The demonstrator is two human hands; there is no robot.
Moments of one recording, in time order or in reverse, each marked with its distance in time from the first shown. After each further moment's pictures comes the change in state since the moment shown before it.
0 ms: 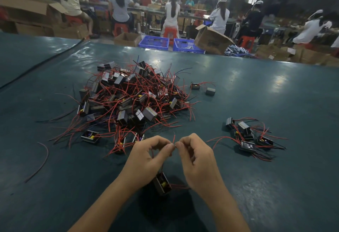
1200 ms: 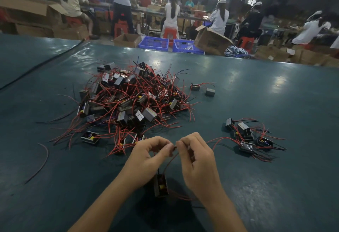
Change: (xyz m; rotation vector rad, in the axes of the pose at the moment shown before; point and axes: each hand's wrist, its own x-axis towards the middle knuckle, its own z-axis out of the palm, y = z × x) left_hand 0.001 0.005 -0.002 -0.080 -0.046 -0.117; right_hand 0.000 -0.003 0.004 -0.001 0.100 -0.090
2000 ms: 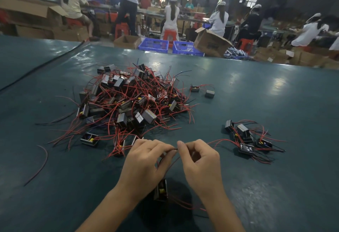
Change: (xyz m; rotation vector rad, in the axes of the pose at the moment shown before) left_hand -0.005 -0.012 0.005 0.634 0.206 0.507; right_hand -0.001 0.004 0.001 0.043 0.088 0.238
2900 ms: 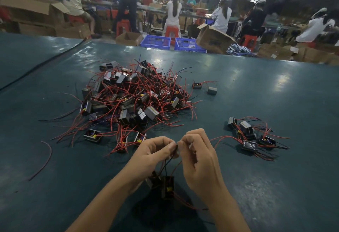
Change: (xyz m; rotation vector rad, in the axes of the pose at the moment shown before) left_hand 0.012 0.007 -0.011 -1.014 -0.328 -0.681; right_hand -0.001 -0.007 -0.004 -0.046 -0.092 -0.362
